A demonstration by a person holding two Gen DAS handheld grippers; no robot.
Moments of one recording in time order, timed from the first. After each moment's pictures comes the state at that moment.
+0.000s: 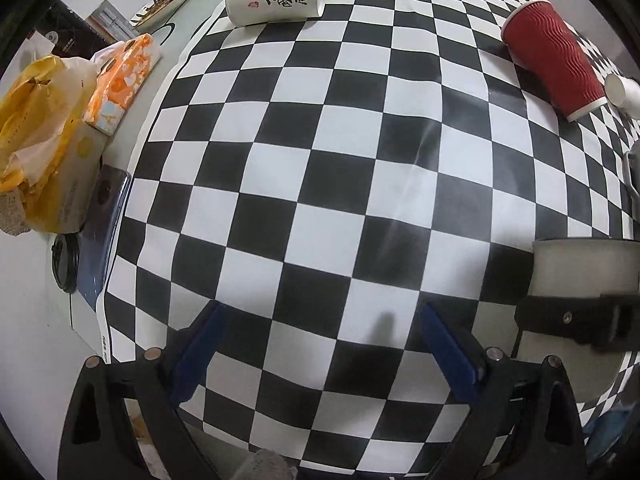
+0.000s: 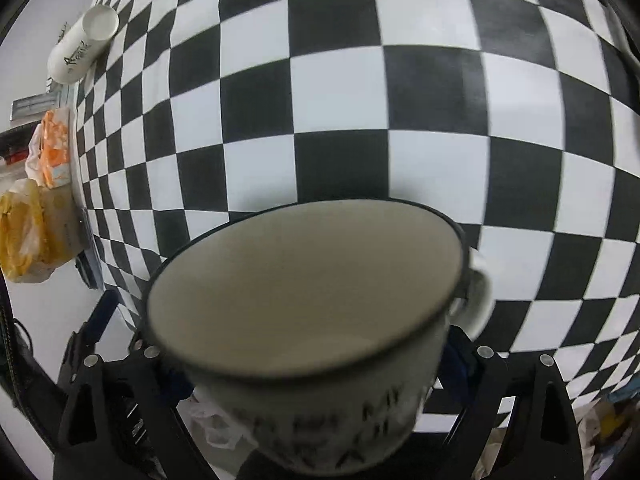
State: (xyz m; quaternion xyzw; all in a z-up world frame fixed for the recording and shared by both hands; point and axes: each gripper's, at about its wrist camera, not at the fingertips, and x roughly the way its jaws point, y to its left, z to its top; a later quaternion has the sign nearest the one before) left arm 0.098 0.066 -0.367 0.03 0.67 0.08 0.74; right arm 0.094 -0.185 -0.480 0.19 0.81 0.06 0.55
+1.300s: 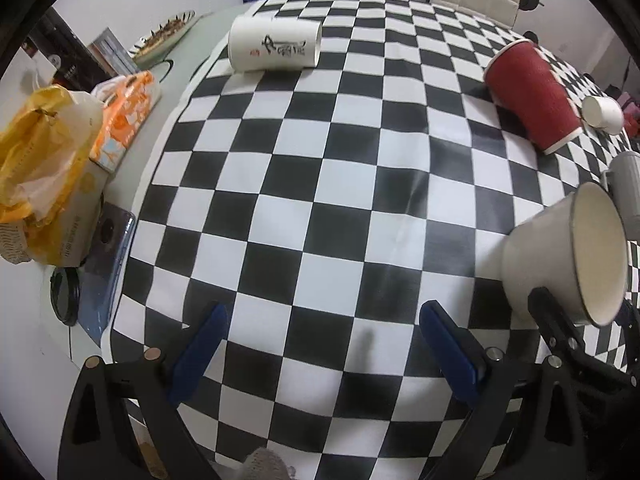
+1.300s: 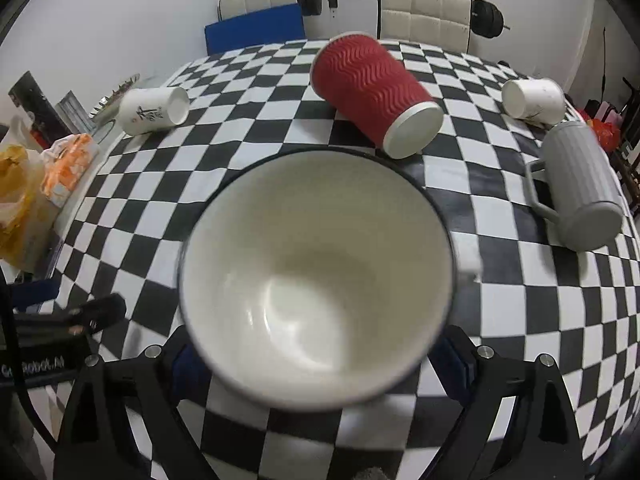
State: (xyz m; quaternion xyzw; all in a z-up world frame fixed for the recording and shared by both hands) left arm 0.099 0.072 -0.339 0.03 0.61 0.05 0.79; right arm 0.041 -0.167 -0.418 0.05 0.53 0.01 0.84
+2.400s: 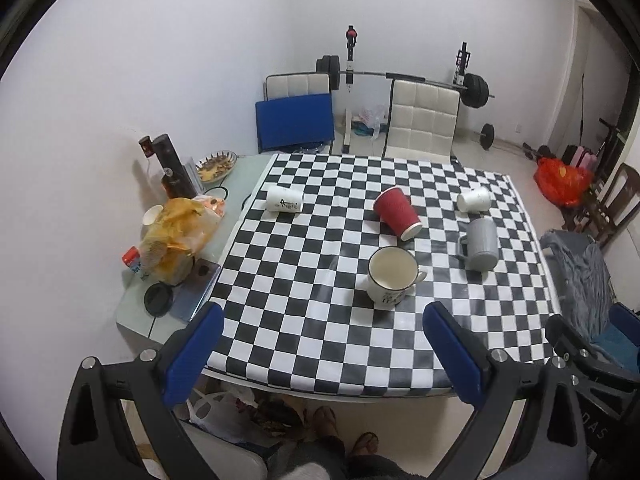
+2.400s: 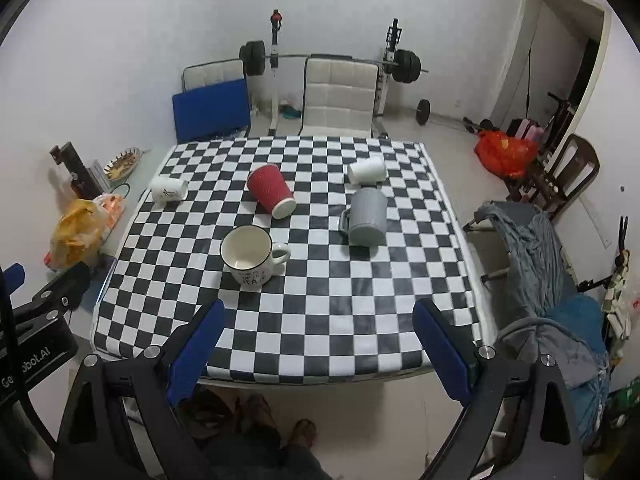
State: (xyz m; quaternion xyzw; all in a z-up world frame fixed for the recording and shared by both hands) left arm -0.086 0.007 -0.059 0.01 0.44 0.03 0.90; right arm -0.167 -0.230 -0.092 0.02 0.47 -0.10 0.88
